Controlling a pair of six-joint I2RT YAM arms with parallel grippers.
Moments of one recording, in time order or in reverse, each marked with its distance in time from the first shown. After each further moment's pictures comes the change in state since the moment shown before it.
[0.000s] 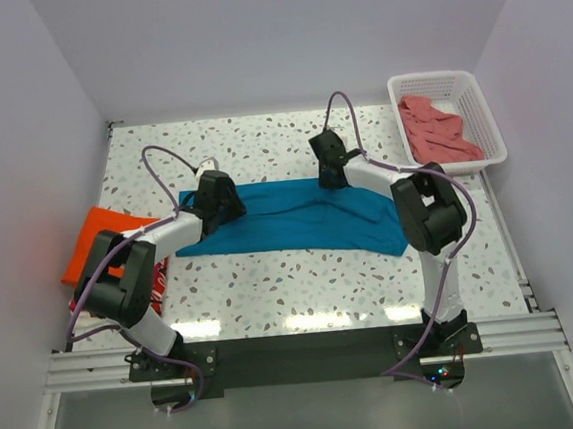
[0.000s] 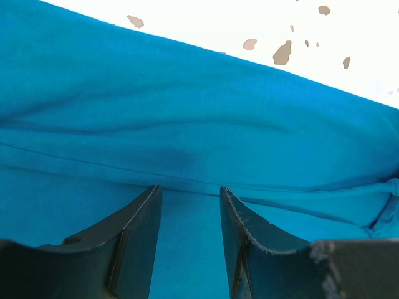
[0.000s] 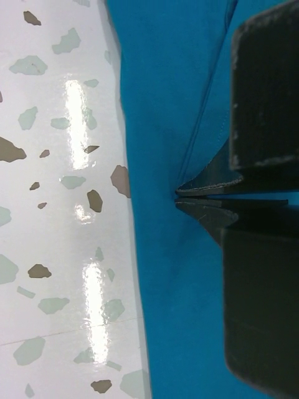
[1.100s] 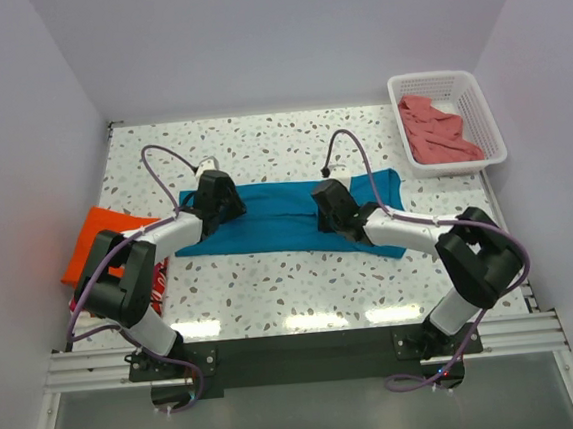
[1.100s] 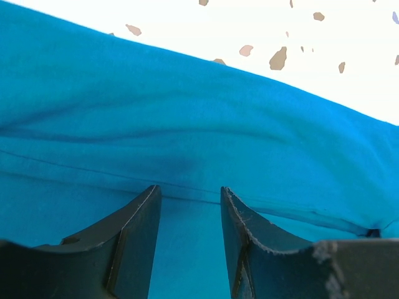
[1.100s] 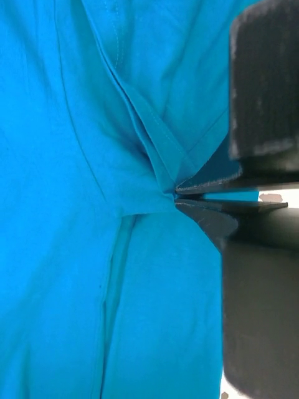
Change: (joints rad) left arm 0.000 0.000 -0.005 0.019 -0.006 0.005; right arm 0.233 -0.475 -0.571 0.221 0.029 0.130
